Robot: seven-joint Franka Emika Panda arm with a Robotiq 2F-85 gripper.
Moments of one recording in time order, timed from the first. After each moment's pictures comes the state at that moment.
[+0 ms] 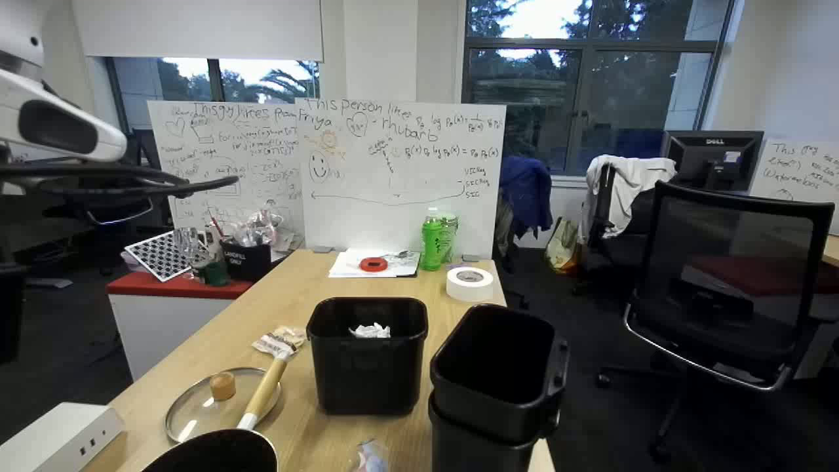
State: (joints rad) arm 0.00 -0.30 -0.25 -2.34 0.02 1.73 -0.44
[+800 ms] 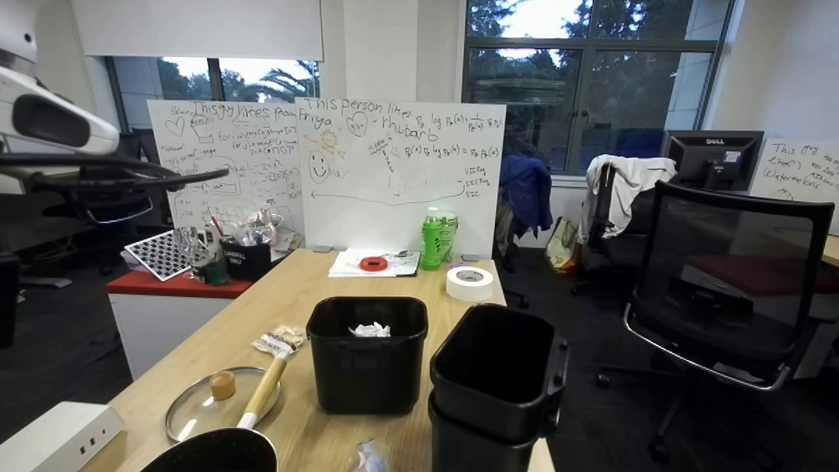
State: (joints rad) arm 0.00 -0.30 -0.22 -2.34 0.03 1.73 -0.43
